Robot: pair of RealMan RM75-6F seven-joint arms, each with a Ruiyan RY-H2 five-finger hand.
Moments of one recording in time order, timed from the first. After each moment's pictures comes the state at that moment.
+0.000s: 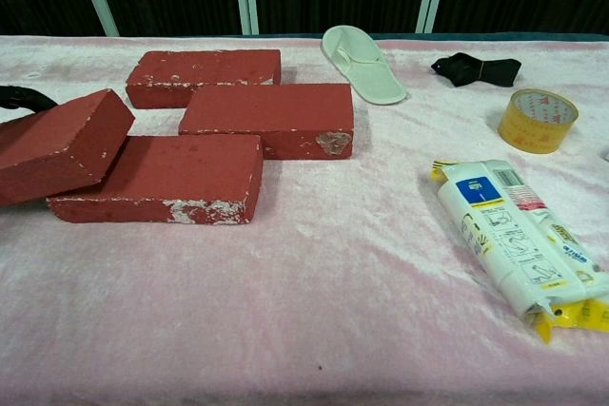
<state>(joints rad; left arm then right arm) -0.60 -1.36 0.18 -0.89 1.68 1.03 -0.80 0.06 -1.18 0.11 -1.75 -1.24 1.48 -0.38</state>
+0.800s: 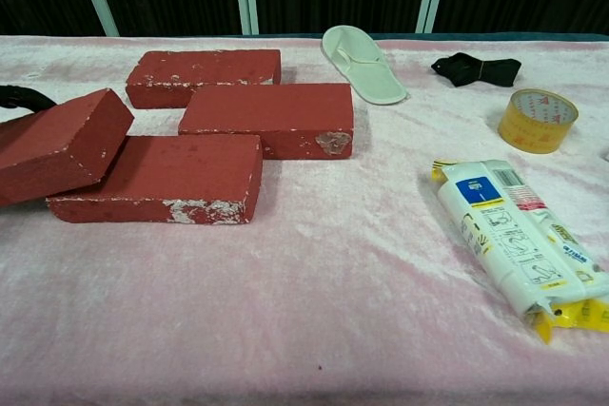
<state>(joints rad) -0.60 -1.35 0.18 -0.90 1.68 1.03 -0.79 0.06 -1.18 0.11 -1.75 -1.25 1.48 -0.39</state>
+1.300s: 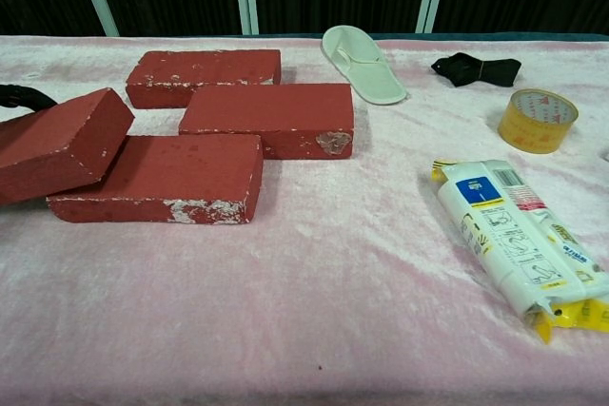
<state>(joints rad) -0.61 -1.35 0.17 -0.90 1.67 1.01 -0.79 0.06 -1.18 0.11 -1.75 -1.24 1.48 -0.39</state>
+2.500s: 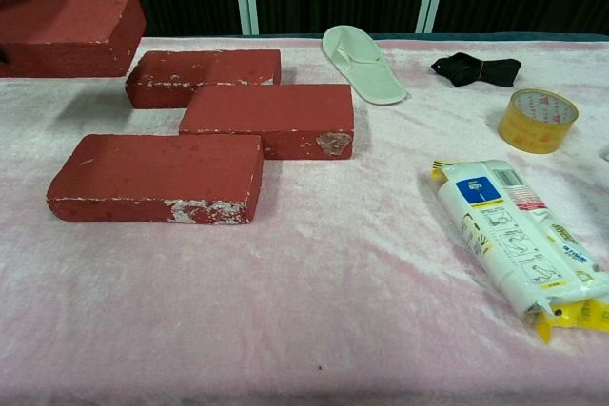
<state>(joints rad) -0.86 -1.13 -0.07 -1.17 1.30 0.60 -0.23 0.06 -1.20 0.08 -1.65 -1.44 1.54 -0.27</state>
